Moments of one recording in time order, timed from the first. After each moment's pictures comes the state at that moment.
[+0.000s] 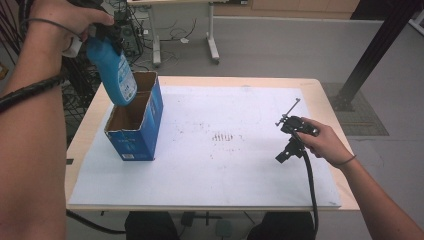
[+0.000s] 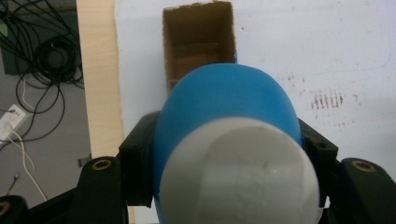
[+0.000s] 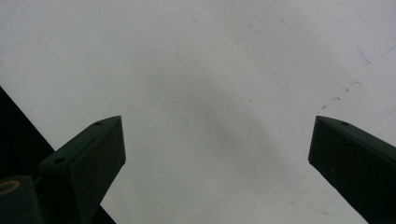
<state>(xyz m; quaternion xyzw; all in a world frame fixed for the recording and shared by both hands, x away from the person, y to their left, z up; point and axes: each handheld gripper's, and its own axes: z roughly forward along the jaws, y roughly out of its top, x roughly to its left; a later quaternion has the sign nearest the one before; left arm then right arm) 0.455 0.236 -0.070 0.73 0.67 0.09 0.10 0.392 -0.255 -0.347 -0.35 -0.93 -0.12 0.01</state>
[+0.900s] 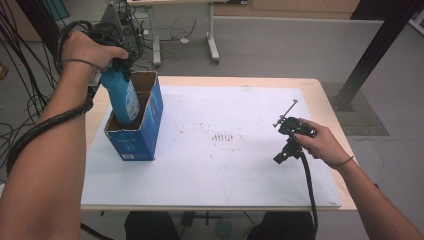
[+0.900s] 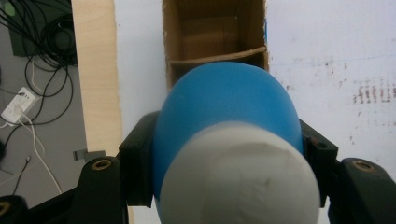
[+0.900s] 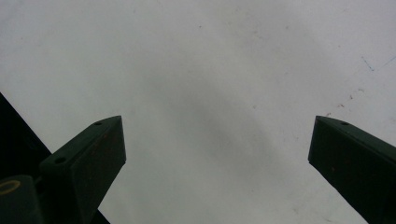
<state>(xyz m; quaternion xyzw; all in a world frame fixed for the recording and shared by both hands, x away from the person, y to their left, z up) 0.463 0.225 -0.145 0.73 0.67 0.09 0.05 0.389 -0.249 -0.348 -0.34 -0.93 -0.12 0.00</state>
